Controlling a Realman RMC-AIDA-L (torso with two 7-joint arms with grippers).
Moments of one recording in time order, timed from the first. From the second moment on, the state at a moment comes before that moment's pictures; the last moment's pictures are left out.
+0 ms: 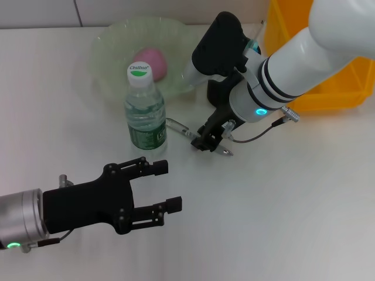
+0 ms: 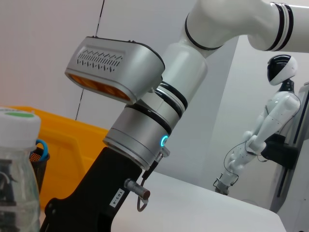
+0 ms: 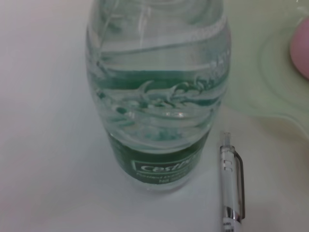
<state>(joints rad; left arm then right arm) -0.36 -2.06 0.98 0.39 1.66 1.68 -1.01 0.96 2.09 -1.76 -0.68 -2.26 -0.95 2.40</state>
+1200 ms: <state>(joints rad) -0.35 -2.06 0.98 0.39 1.66 1.69 -1.02 0.54 2.09 -1.23 -1.16 -2.16 -1.33 2.19</state>
